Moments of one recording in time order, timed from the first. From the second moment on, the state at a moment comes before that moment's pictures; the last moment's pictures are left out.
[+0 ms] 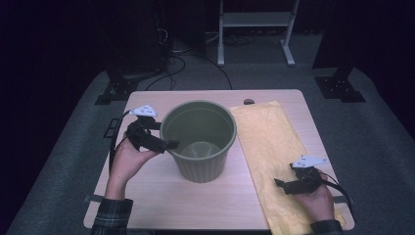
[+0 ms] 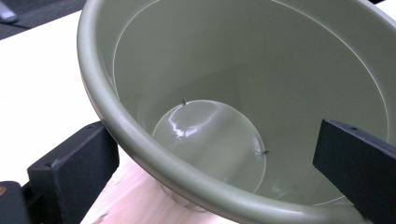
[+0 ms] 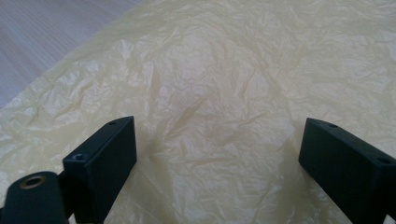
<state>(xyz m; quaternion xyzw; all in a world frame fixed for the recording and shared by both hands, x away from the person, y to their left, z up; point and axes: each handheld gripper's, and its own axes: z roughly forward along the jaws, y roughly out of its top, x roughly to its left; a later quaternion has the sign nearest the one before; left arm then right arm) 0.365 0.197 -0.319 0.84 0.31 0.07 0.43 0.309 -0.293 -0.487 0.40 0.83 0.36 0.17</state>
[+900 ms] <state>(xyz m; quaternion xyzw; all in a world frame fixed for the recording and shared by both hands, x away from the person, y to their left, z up) 0.327 0.181 -0.297 0.83 0.28 0.10 0.47 0.309 -0.293 -0.487 0.40 0.83 0.36 0.17</state>
